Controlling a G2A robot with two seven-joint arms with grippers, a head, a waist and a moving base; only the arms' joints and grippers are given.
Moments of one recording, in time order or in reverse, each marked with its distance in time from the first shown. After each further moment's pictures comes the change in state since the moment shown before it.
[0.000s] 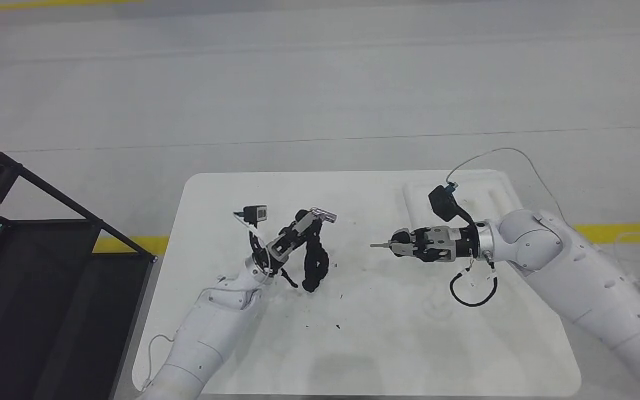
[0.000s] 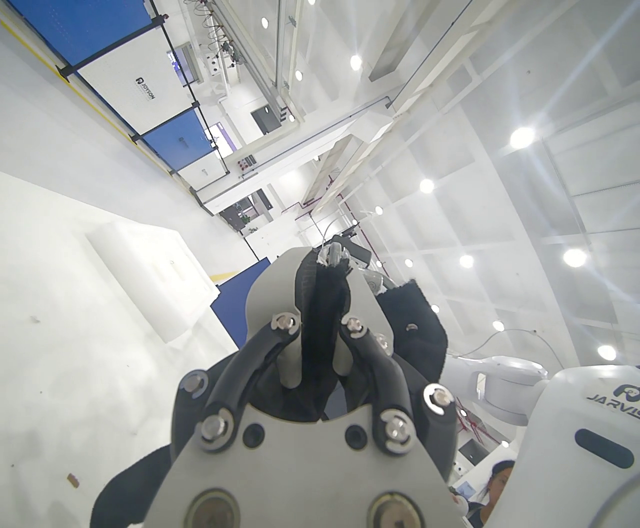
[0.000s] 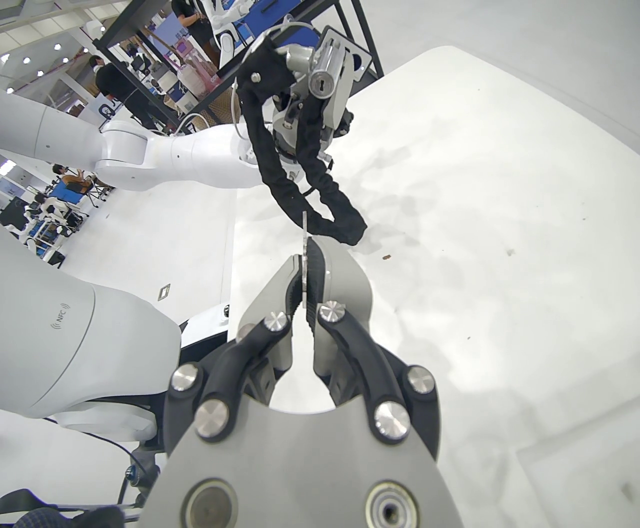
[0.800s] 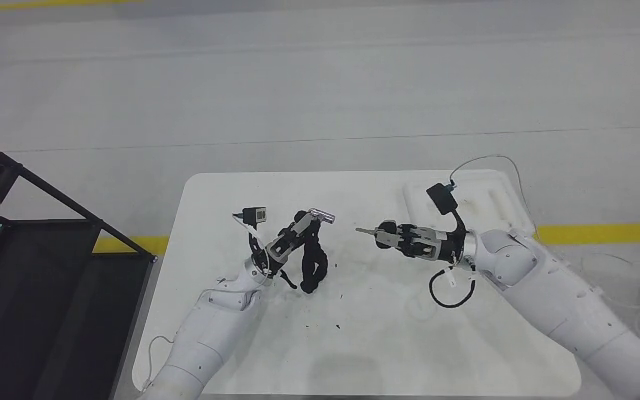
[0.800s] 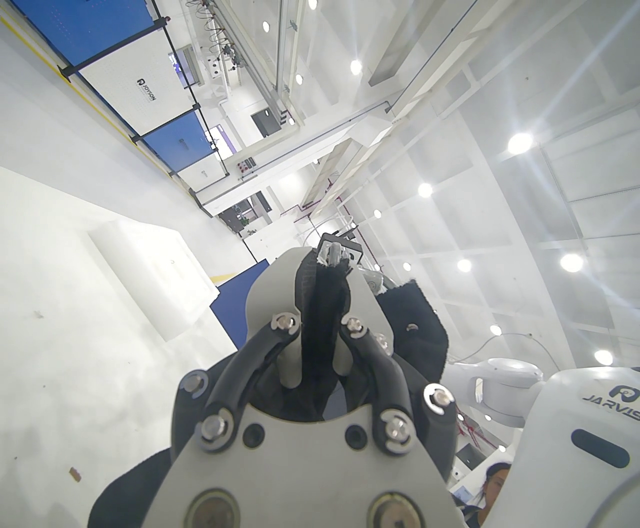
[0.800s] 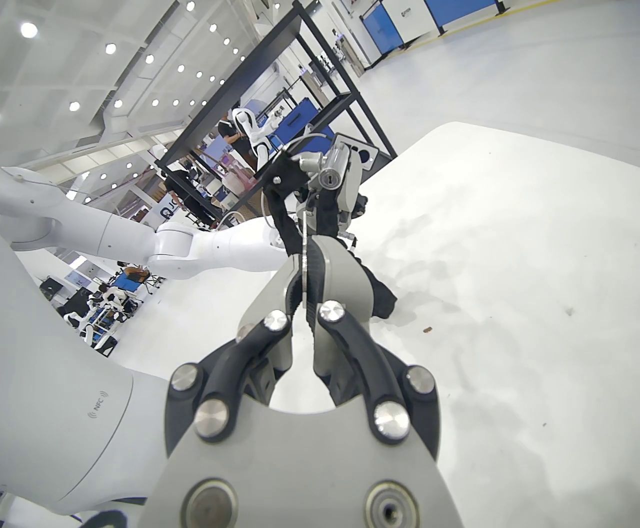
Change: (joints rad) left arm 0.002 -0.001 0.002 0.007 -0.018 -0.001 -0.011; right arm -0.072 -0.079 -0.014 0.042 0.110 0.015 -0.184
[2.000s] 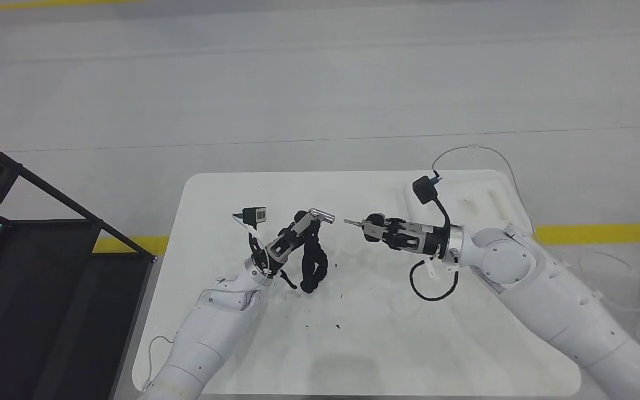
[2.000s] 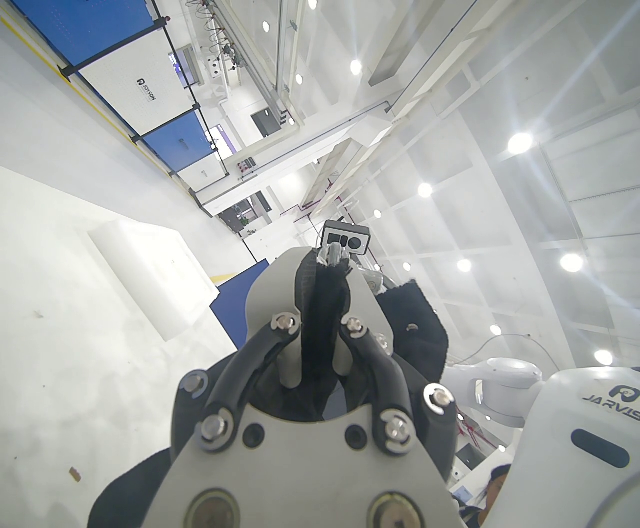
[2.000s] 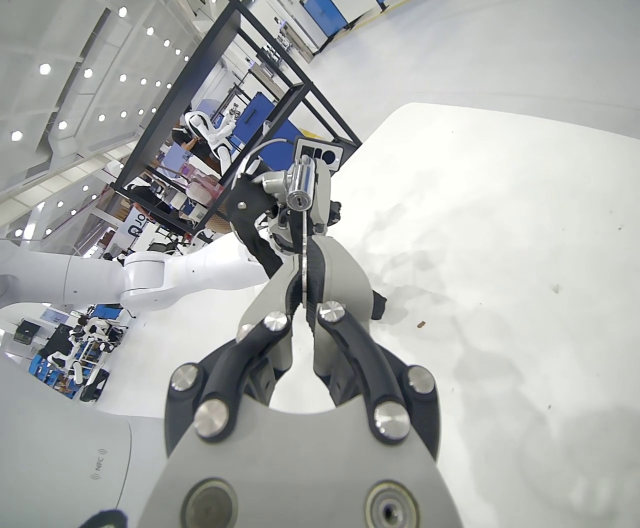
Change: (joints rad) left arm 0.000 0.000 0.000 0.000 0.000 0.000 0.000; right arm -0.057 -0.006 0.101 -0.177 -0.045 0.360 0.060
